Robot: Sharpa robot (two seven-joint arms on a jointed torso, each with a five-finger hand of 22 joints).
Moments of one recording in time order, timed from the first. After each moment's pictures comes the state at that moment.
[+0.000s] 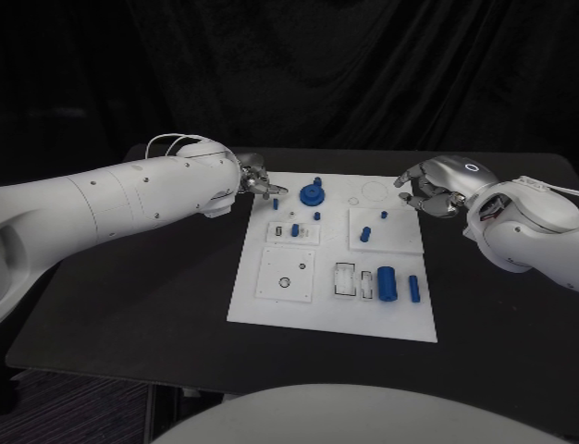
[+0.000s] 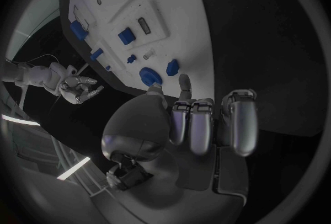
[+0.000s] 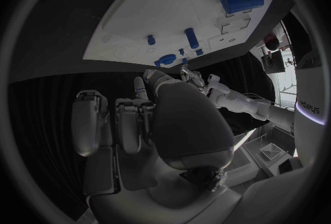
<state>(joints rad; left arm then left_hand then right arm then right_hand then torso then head) 1.33 -0.50 -0.21 1.02 -1.16 0.01 -0.32 1.11 0.17 -0.24 0.29 0.28 0.91 0.05 0.26 1.22 1.46 -0.03 1.57 1.31 1.47 -0.08 1.57 1.31 0.05 1.47 0.03 1.41 1.31 1.31 -0.89 -0.25 1.47 -1.54 -0.47 -0.12 1.45 -0.03 0.28 0.22 0.39 0.83 0.12 0.13 0.22 1.46 0.02 1.57 1.31 1.47 -0.05 1.57 1.31 0.03 1.47 0.06 1.42 1.31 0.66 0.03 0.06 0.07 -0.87</state>
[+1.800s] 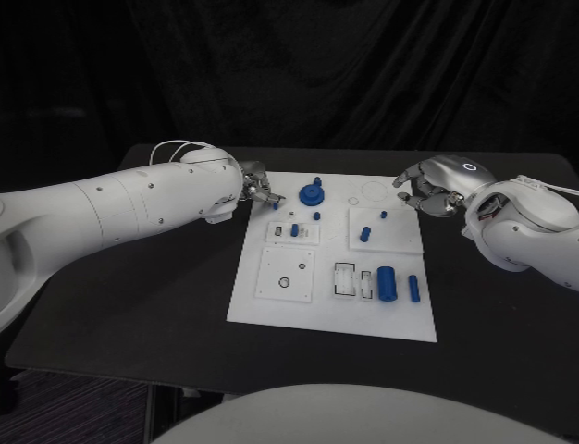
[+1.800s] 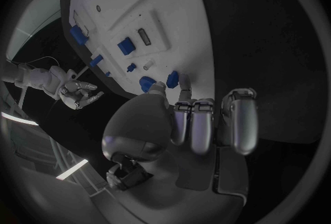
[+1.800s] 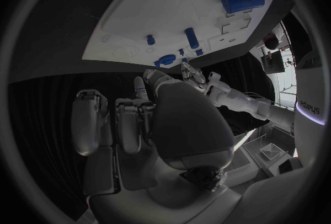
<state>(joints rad) 1.31 -0.49 -0.21 1.01 -1.16 0.03 -0.32 1.18 0.17 -0.20 0.29 0.48 0.95 0.04 0.23 1.21 1.46 -0.03 1.57 1.31 1.47 -0.08 1.57 1.31 0.05 1.47 0.03 1.39 1.31 1.31 -0.88 -0.25 1.46 -1.54 -0.46 -0.12 1.45 -0.03 0.29 0.22 0.39 0.83 0.12 0.13 0.22 1.46 0.02 1.57 1.31 1.47 -0.05 1.57 1.31 0.03 1.47 0.06 1.41 1.31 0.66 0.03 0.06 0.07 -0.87</state>
